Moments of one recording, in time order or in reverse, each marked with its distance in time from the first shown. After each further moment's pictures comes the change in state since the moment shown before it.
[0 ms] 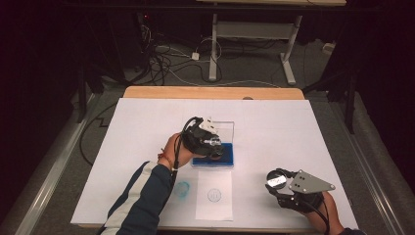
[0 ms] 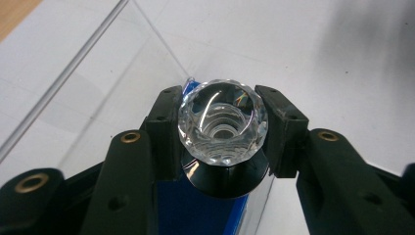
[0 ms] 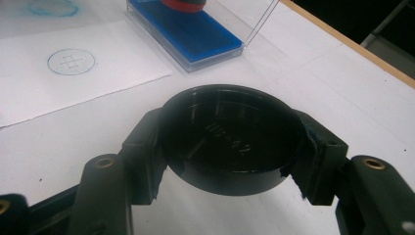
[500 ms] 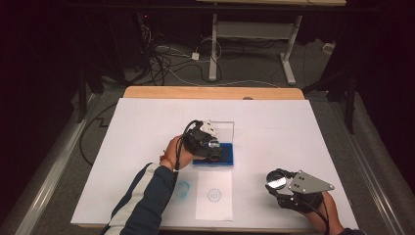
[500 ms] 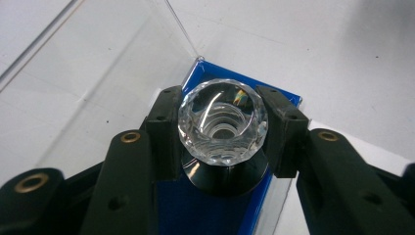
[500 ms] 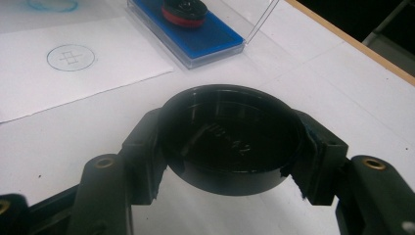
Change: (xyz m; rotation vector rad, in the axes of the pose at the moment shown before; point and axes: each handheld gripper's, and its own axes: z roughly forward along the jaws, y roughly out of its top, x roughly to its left) left arm 0.006 -0.011 0.018 0.024 0.009 -0.019; right arm 0.001 -0.001 0.001 0.008 0.002 -0.006
